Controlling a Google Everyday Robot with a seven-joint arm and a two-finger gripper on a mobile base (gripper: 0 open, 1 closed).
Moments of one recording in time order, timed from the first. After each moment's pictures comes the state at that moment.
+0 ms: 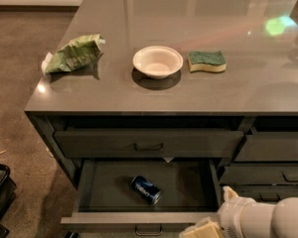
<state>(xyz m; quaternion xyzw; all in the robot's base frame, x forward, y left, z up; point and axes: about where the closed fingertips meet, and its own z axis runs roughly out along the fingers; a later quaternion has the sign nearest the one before) 0.323 -0.155 0.630 -0.31 0.90 0.15 0.28</state>
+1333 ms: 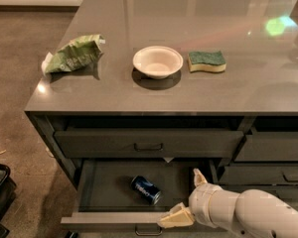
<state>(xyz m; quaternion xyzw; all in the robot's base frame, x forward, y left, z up) 0.385 -0.090 0.602 -0.38 0.83 0.16 0.37</state>
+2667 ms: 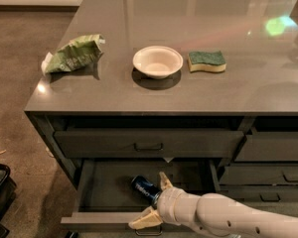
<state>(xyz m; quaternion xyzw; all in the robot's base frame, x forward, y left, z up) 0.409 0.004 0.527 -0.43 0.77 0.23 0.41</state>
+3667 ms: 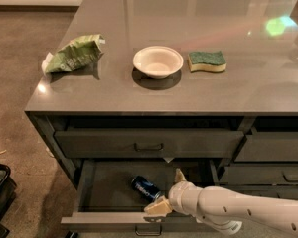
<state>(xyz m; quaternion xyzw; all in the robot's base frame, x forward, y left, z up) 0.459 -0.055 0.467 -0.39 0.83 0.15 0.38</state>
